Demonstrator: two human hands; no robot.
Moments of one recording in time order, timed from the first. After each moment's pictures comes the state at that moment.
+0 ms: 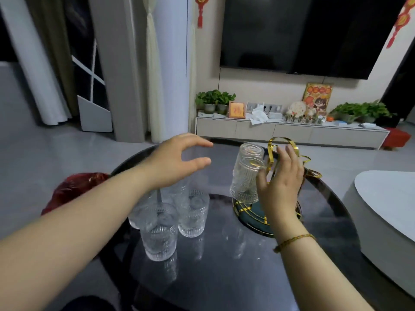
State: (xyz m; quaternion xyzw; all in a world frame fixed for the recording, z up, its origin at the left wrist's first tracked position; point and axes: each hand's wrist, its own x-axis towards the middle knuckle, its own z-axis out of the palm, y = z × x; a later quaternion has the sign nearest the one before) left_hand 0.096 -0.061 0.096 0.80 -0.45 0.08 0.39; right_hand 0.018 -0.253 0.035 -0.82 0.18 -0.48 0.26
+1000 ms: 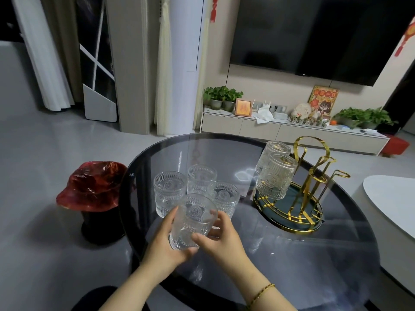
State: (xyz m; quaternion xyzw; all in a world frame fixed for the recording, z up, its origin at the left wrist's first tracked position) left_hand 0.065 0.018 -0.097 0.75 -0.16 -0.06 0.64; right_hand 0.017 -0.113 -0.063 -0.79 0.06 -0.11 0.60
